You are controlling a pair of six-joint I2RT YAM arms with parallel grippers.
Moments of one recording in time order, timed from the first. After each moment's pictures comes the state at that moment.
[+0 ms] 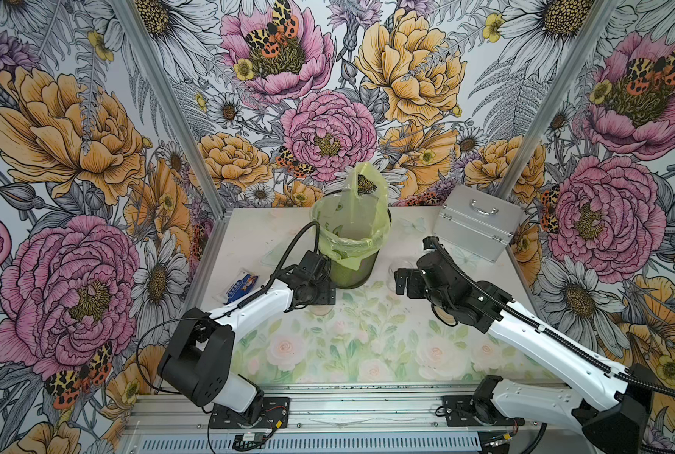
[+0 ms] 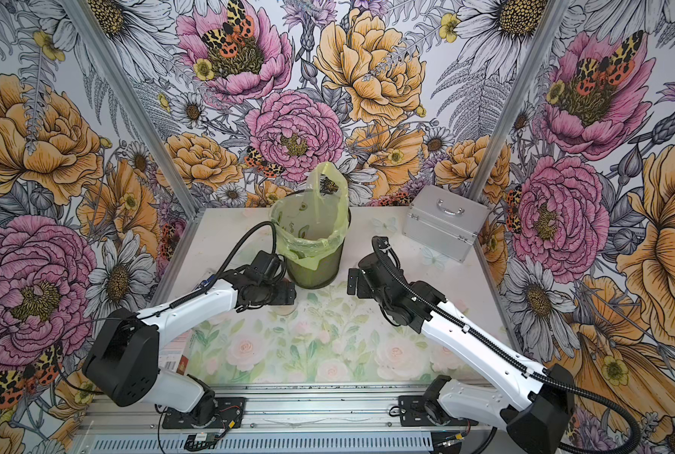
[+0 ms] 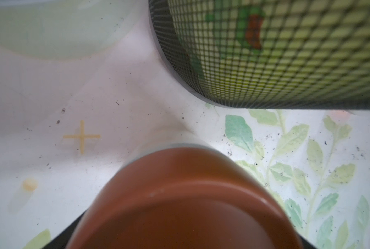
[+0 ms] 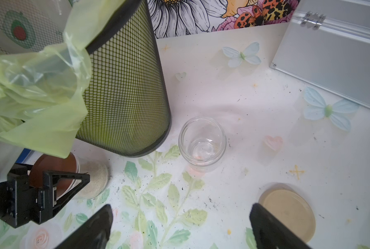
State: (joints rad) left arm -0.54 1.49 0.94 -0.59 -0.04 -0.49; right arm 0.74 1.13 1.05 -0.68 0.34 0.57
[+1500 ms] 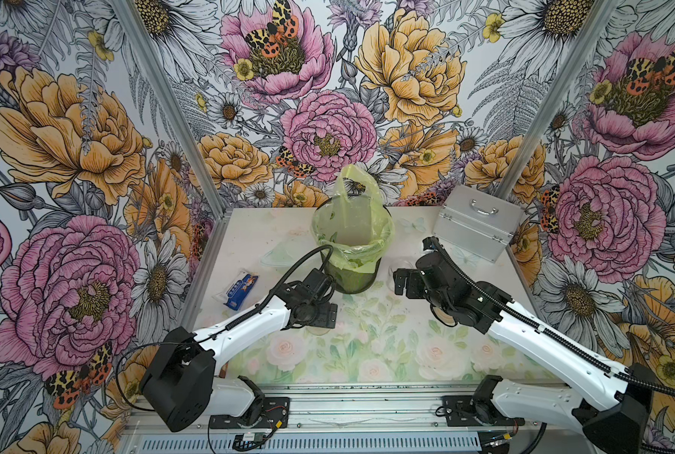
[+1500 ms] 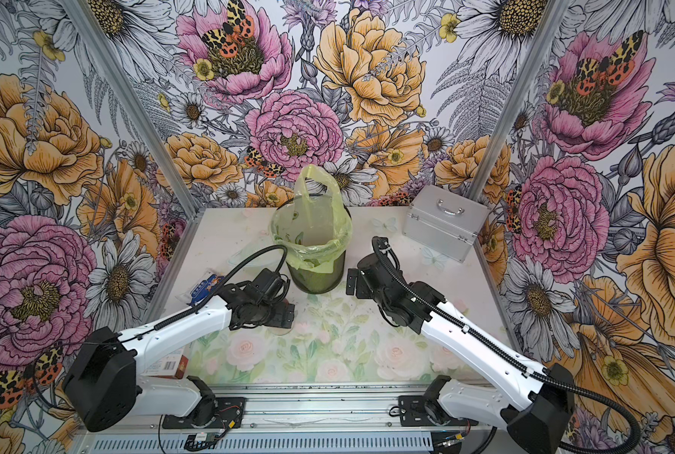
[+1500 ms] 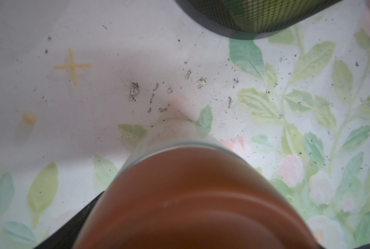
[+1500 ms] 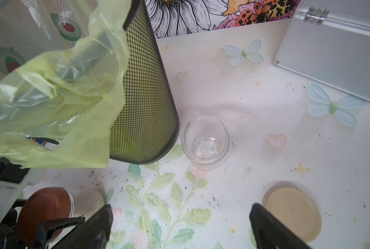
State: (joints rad) left arm -0.67 1.35 0.85 -0.76 -0.10 -0.51; right arm 0.75 1.13 1.05 -0.68 0.34 0.60
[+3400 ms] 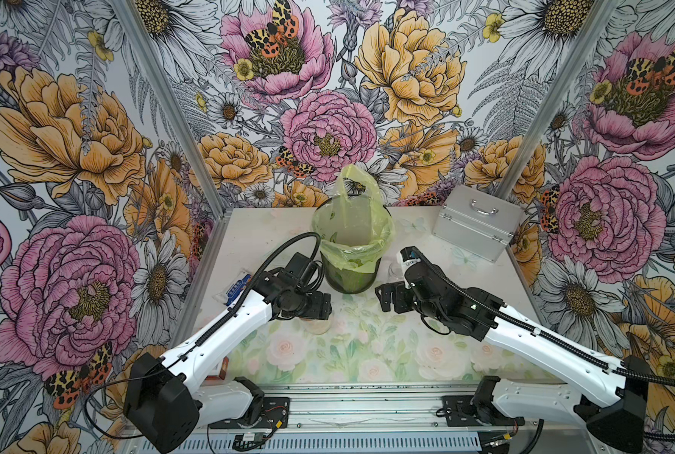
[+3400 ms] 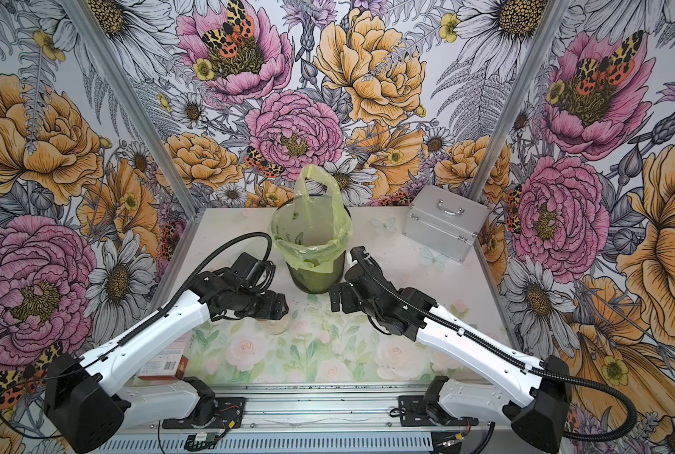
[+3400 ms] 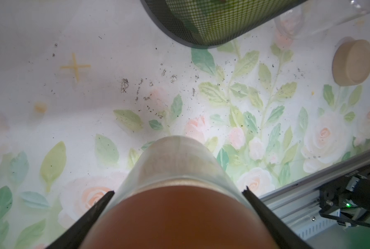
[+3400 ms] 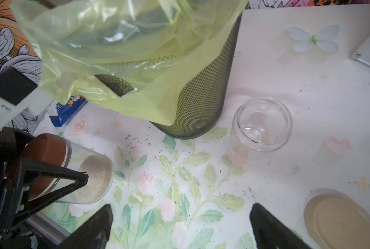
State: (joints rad) left arm -0.57 1.23 1.03 -1.00 0.11 -0.45; right arm 0.88 1.14 1.04 -0.65 0.20 0.53
